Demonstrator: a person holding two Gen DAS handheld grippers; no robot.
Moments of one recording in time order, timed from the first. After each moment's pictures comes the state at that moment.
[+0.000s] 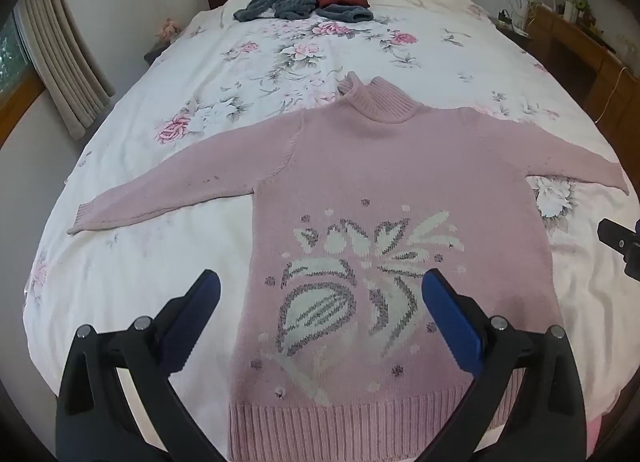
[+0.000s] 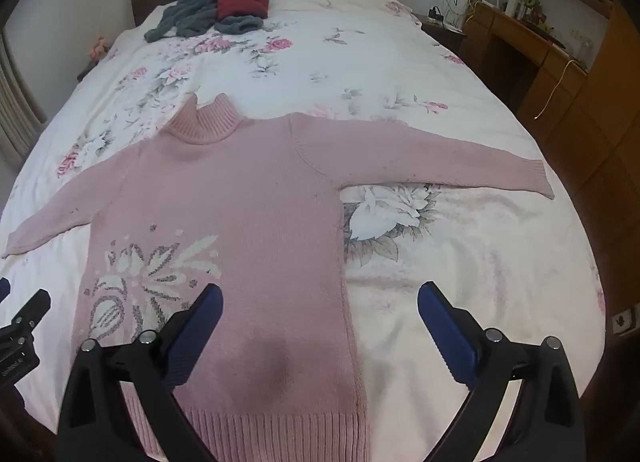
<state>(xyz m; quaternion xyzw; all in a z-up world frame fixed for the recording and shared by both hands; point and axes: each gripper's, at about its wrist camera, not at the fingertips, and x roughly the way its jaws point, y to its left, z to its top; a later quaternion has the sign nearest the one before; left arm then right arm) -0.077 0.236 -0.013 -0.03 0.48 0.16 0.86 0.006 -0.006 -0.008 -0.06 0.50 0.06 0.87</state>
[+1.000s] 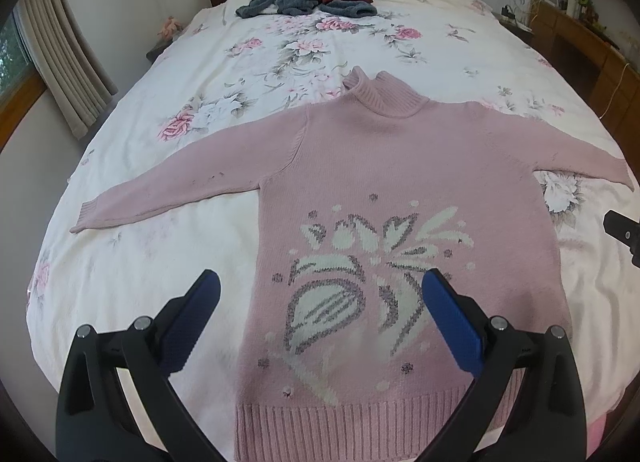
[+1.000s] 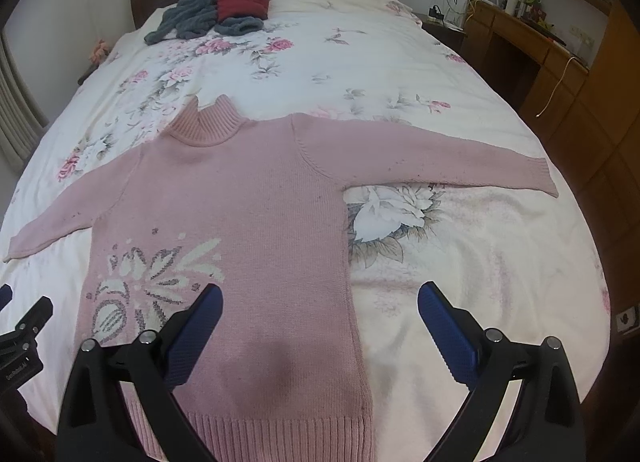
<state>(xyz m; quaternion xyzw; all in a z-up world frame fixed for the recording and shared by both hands) -0.078 0.242 -0.017 -0.03 0.49 0.16 0.86 0.010 -0.004 -0.012 -0.05 0.49 0.06 0.87</state>
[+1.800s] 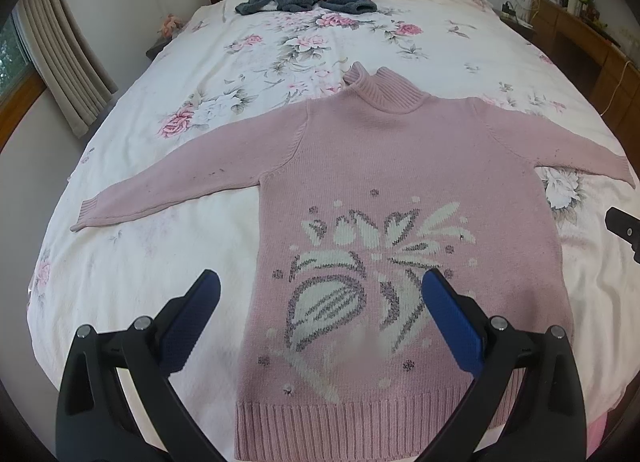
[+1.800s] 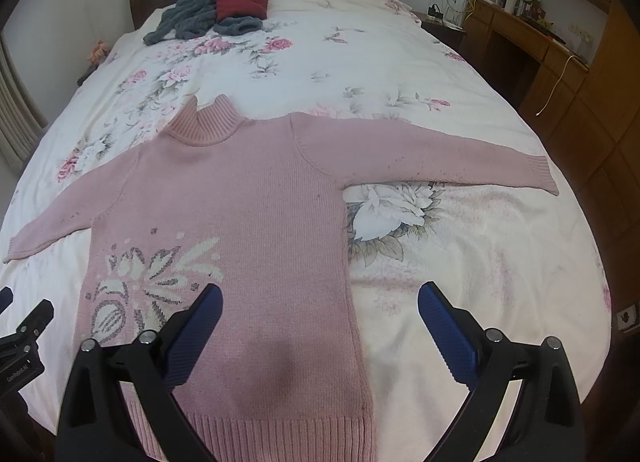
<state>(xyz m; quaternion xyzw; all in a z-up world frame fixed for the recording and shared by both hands) -0.079 0.241 -0.020 -0.03 0.49 0.16 0.86 0.012 -0.009 -0.015 -0.05 0.50 0.06 0.87</state>
